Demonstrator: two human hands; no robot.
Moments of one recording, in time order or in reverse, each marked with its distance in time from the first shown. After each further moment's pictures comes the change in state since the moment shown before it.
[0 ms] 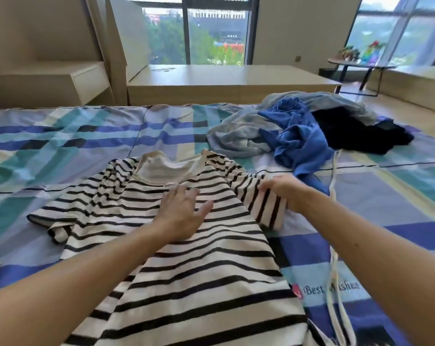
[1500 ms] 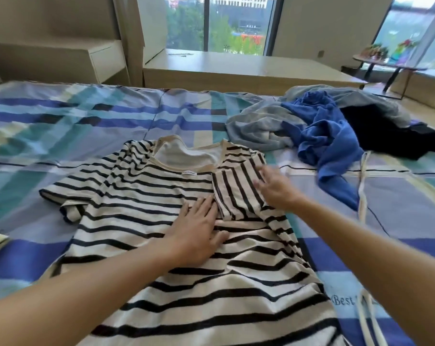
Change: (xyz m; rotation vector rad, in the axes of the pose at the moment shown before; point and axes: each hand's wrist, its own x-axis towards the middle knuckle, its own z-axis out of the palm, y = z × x) left_hand -0.022 -0.025 0.043 0.155 -0.195 0.152; right_hand 0.015 0.001 0.064 -0.611 -0.046 -0.478
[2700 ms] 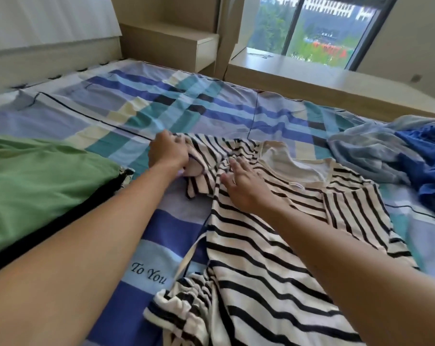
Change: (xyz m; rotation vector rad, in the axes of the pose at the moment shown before) left_hand -0.045 -0.287 -0.075 -0.776 0.884 -0.906; right_hand 0.024 -0.255 0.165 -0.198 -0.131 -0.379
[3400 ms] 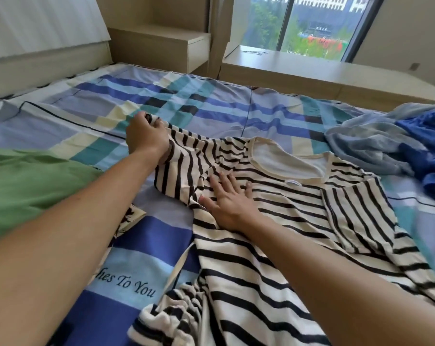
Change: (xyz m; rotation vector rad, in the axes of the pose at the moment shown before) left_hand 0.019 0.021 -0.017 -0.041 0.184 0.081; right_hand -0.002 0.006 0.041 -0.106 -0.160 -0.004
